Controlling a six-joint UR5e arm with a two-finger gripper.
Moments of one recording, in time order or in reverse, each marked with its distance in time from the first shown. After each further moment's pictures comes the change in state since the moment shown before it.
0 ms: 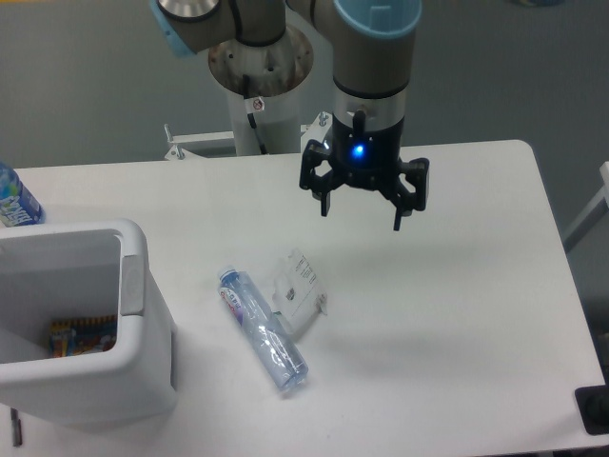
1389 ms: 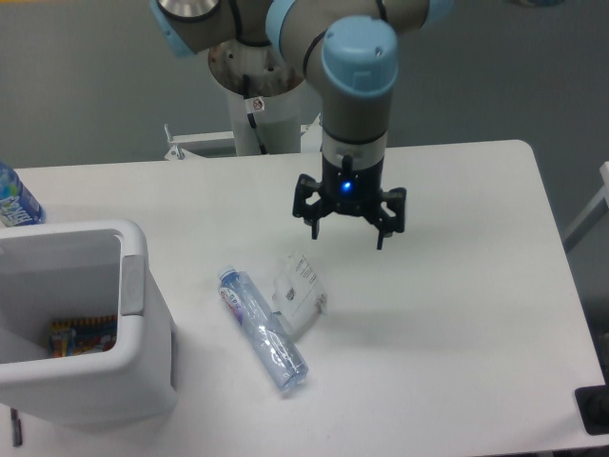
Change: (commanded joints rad) arm -0.057 -0.021 -0.321 0.261 -0.005 -0.069
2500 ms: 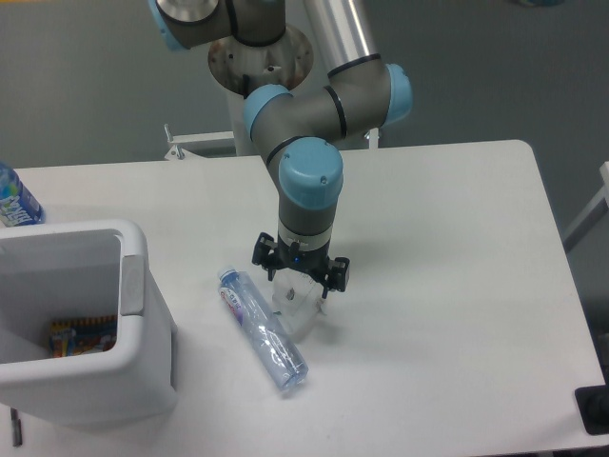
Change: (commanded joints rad) arm -0.078 -0.178 -0.028 0.120 0.020 -0.006
